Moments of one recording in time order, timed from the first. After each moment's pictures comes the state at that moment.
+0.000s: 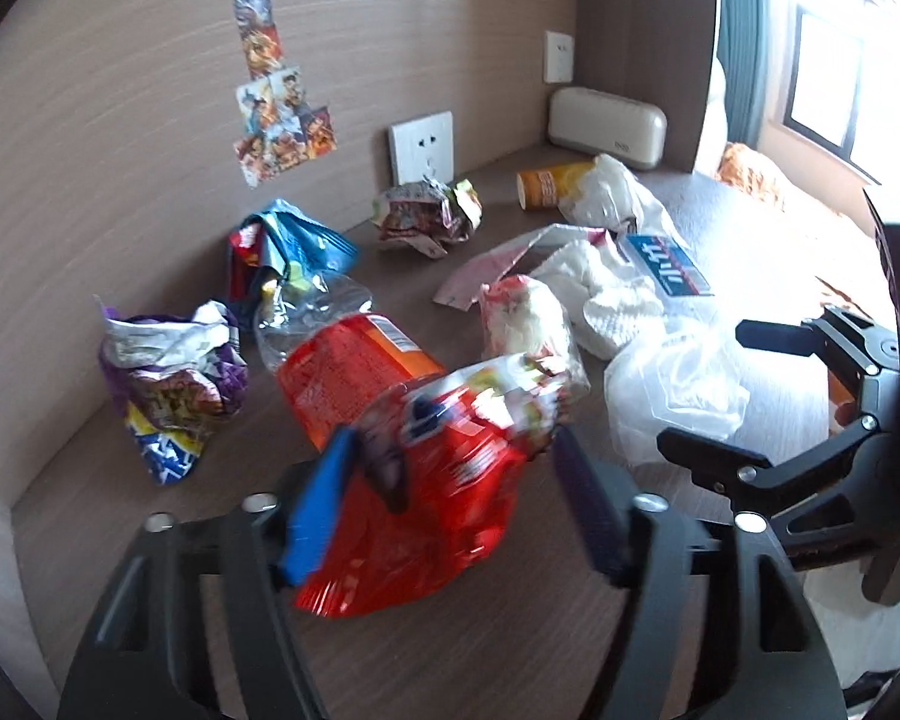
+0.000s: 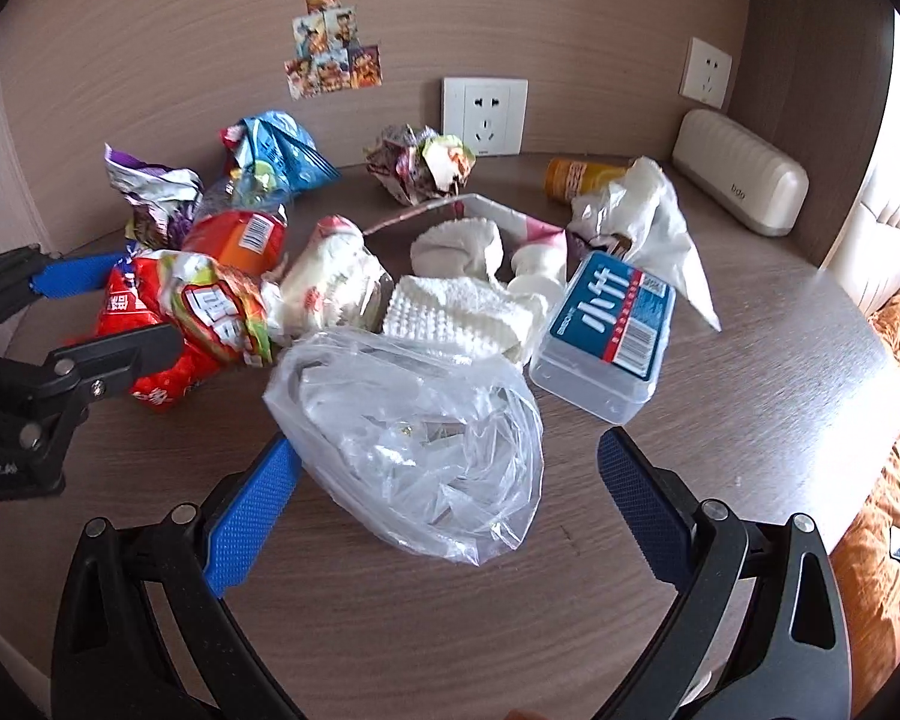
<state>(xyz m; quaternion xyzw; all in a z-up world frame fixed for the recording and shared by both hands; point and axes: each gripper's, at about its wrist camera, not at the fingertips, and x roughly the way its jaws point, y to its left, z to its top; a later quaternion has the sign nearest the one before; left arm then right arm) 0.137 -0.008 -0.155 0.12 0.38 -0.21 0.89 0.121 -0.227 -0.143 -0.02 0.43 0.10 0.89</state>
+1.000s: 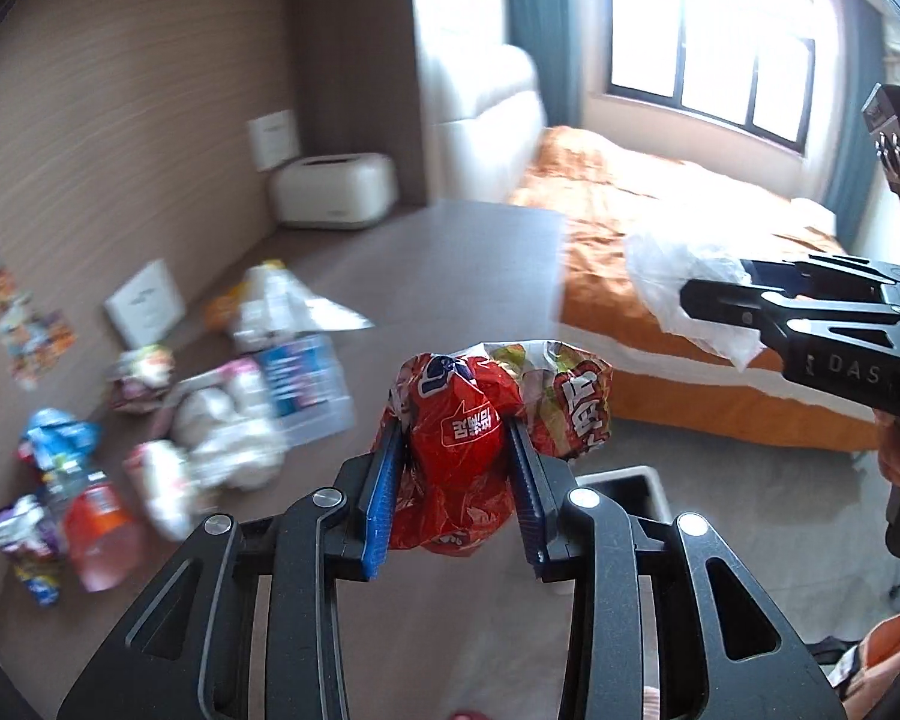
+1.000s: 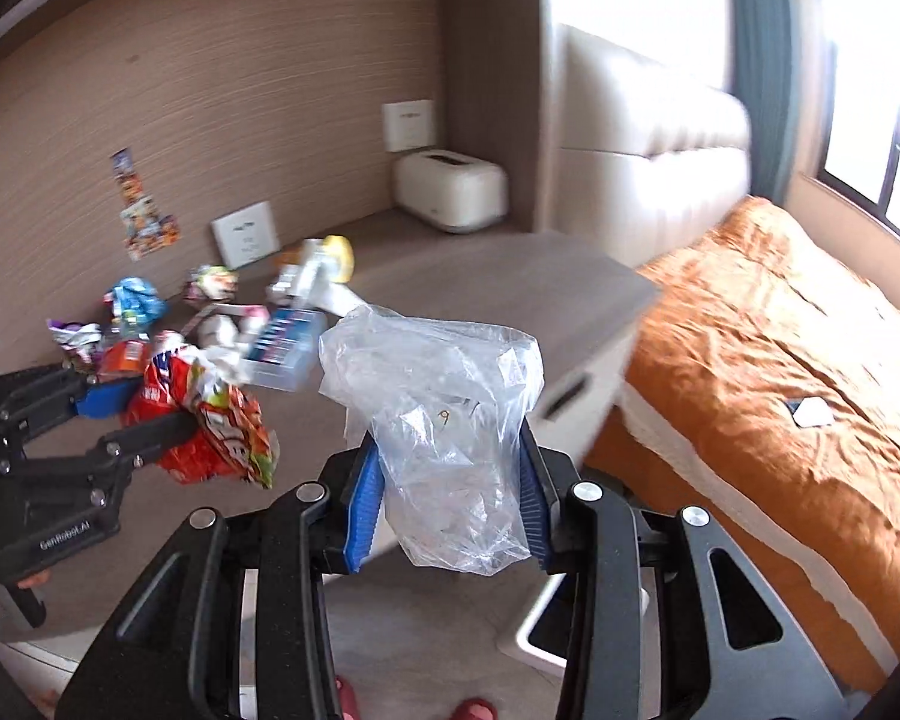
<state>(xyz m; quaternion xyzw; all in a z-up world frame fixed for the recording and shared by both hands) 0.034 -0.199 -0.097 0.17 0.33 -0.39 0.84 -0.030 -0.429 -0.059 0.09 0.37 -0.10 0.92</state>
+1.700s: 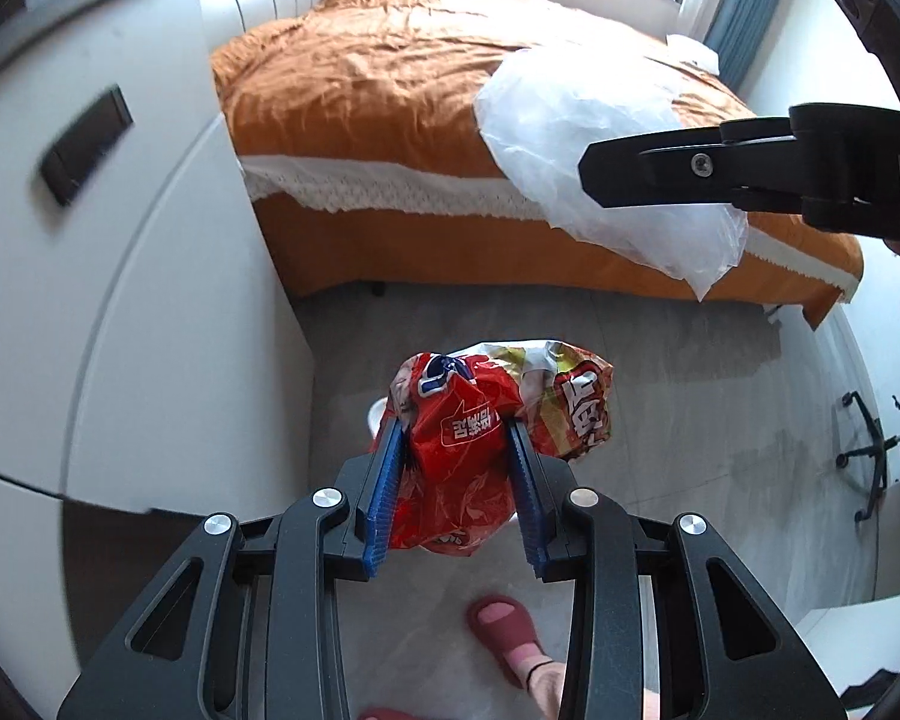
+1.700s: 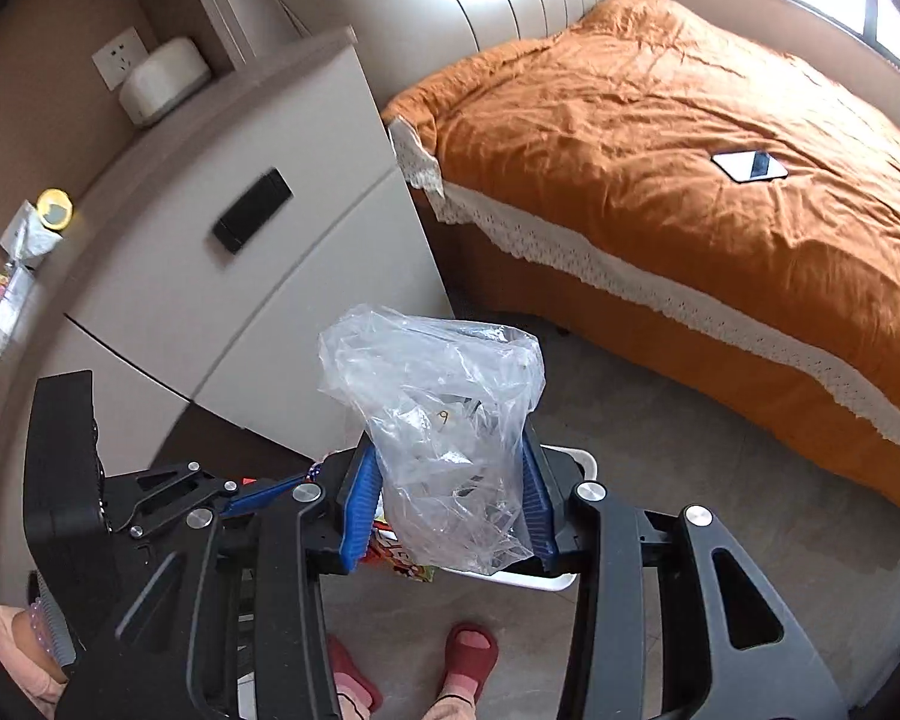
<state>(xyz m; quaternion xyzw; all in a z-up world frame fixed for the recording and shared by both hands) -0.014 -0.453 -0.370 0.26 0.45 -0.53 0.68 -0.072 -0.618 -0.298 0.24 0.48 -0.17 0.83</state>
